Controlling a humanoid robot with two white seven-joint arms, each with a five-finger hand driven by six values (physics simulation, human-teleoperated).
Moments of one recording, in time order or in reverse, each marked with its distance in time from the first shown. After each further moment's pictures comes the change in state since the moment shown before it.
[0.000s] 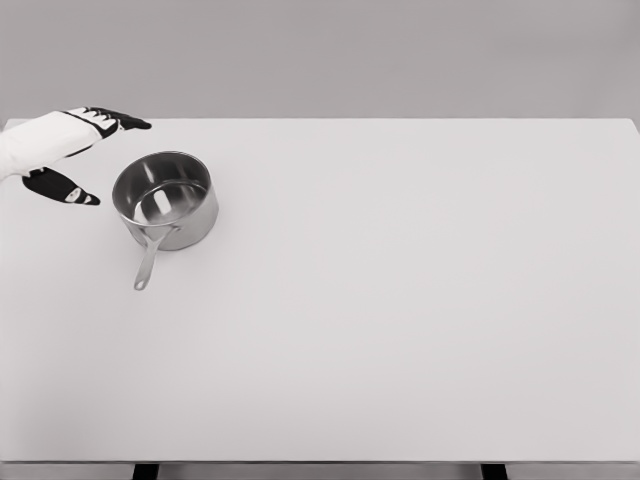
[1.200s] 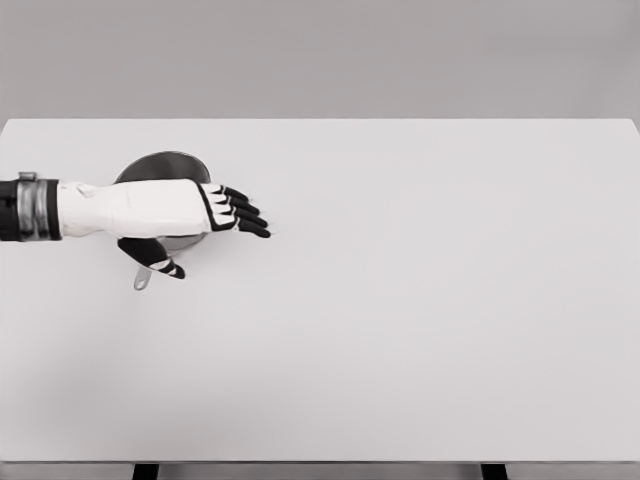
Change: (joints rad) left arm -0.252 0.112 -0.529 -0.195 0.240 -0.181 -0.025; right arm 0.009 0.000 0.000 0.005 0.000 0.007 -0.005
